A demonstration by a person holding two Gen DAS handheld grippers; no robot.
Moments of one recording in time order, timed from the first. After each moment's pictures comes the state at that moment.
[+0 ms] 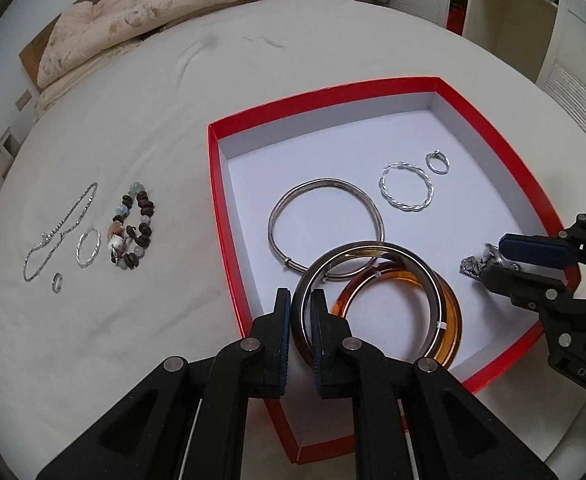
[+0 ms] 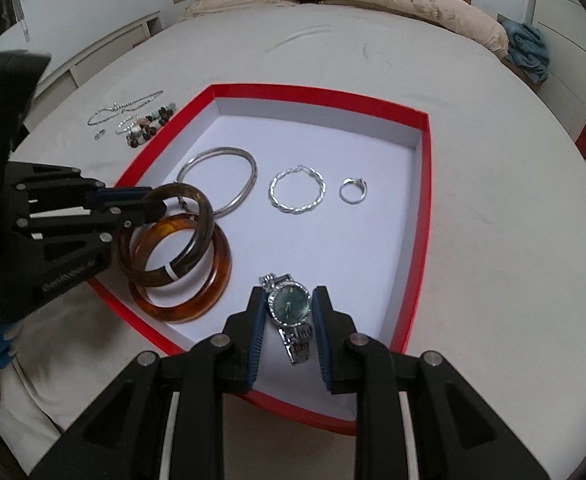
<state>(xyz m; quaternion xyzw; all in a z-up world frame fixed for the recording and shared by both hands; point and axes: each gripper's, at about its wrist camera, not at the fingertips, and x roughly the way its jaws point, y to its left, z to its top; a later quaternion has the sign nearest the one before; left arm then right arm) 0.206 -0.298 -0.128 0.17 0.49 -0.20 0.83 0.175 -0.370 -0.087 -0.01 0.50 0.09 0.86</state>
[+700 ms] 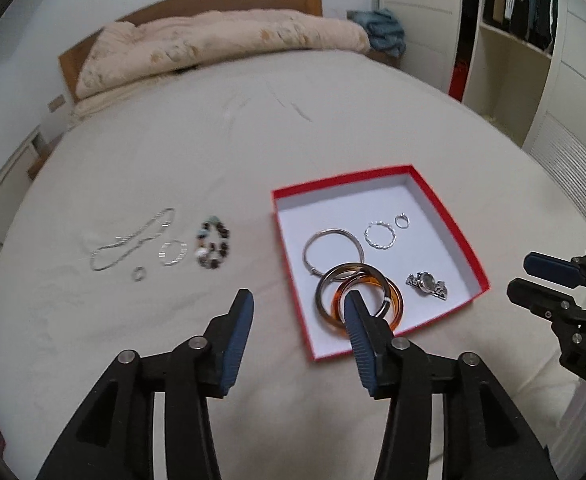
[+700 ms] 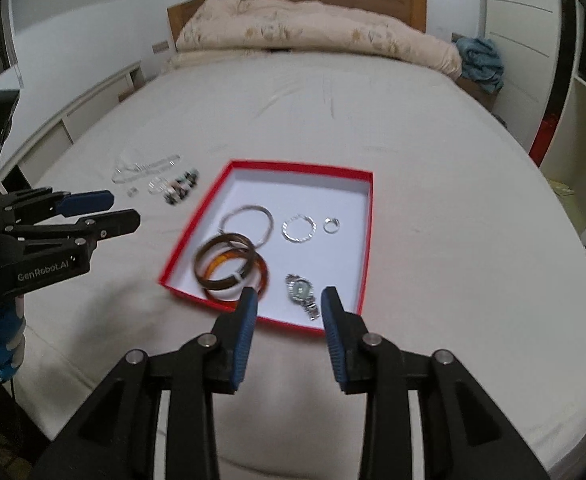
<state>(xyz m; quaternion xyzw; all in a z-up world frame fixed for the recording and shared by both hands) 0.130 -0.240 -0.004 0.12 0.42 -0.18 0.88 0.092 -0.362 0.021 0.03 0.43 0.03 0.90</state>
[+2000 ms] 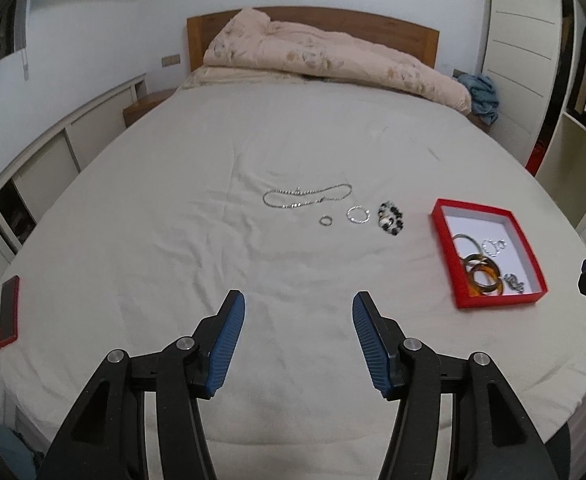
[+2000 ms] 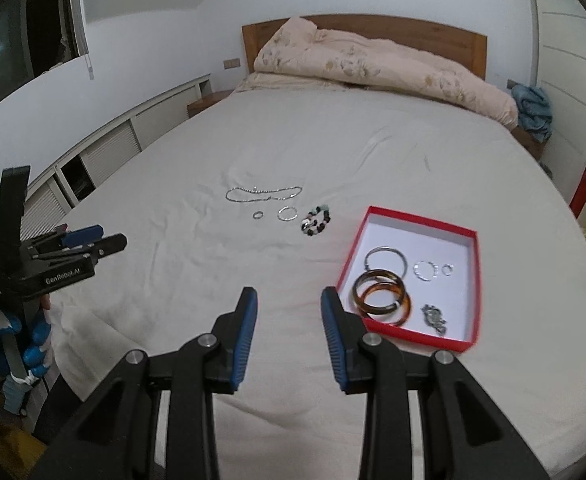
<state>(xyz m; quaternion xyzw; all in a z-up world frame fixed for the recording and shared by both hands) 0.065 -0.016 0.011 0.01 0.40 -0.04 0.92 0.064 -0.222 0.084 0.01 0.39 0.13 0.91</state>
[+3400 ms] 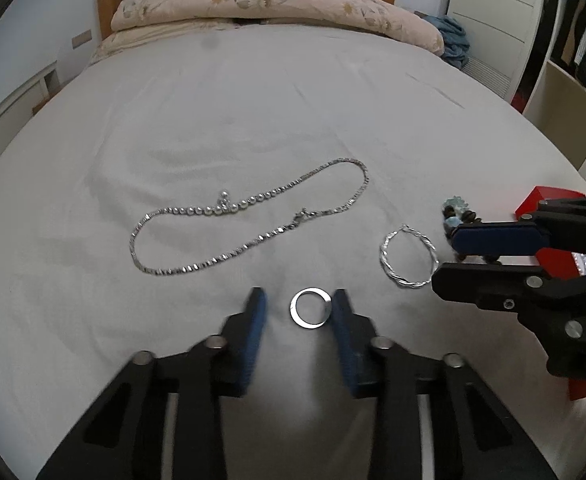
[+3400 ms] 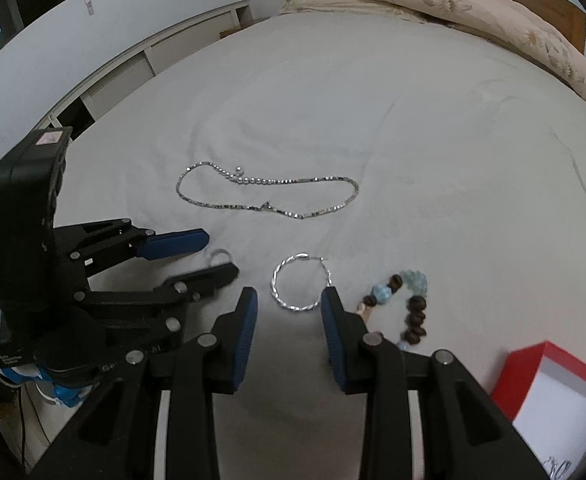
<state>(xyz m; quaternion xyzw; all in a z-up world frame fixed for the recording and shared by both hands) 0.298 -0.040 -0.131 0.06 0.45 -0.17 0.87 0.354 -0.139 -0.076 -0.03 0.49 0.23 0.84</state>
